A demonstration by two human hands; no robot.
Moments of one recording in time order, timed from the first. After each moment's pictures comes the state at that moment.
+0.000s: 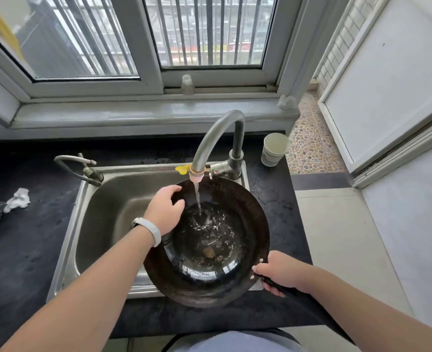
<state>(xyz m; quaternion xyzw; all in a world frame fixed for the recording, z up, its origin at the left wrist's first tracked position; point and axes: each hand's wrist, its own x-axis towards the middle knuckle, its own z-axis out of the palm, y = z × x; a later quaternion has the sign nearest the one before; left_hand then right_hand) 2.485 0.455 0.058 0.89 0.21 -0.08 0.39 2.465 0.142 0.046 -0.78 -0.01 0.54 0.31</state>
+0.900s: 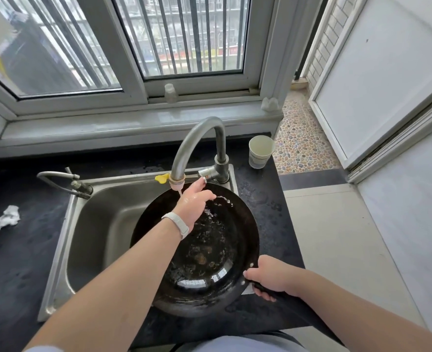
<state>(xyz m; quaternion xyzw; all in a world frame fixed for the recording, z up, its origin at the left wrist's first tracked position) 2.533 0.369 0.073 0.69 0.24 -0.16 0.67 2.463 0.138 0.051 -0.77 0.01 0.55 0.33</state>
